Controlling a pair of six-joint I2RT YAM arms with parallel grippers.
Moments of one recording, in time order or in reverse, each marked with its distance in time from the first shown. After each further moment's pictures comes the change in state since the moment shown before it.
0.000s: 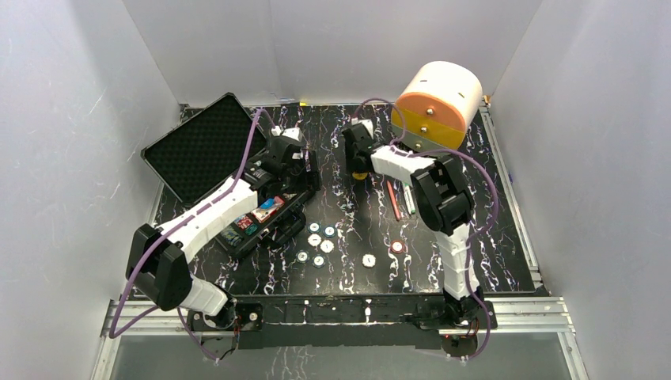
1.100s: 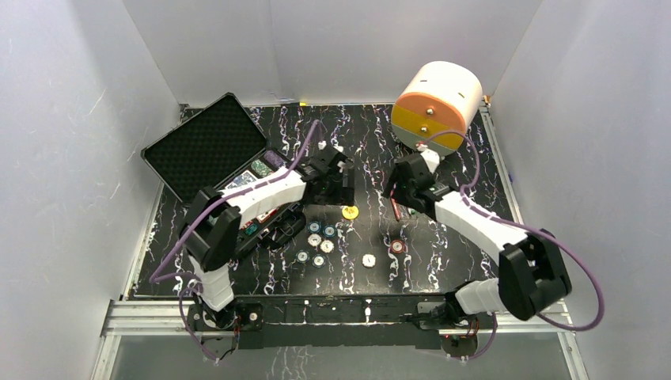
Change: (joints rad) left arm -0.128 0.334 0.151 -0.042 0.060 -0.019; right arm -0.016 -0.805 -0.708 -0.055 -0.042 0.378
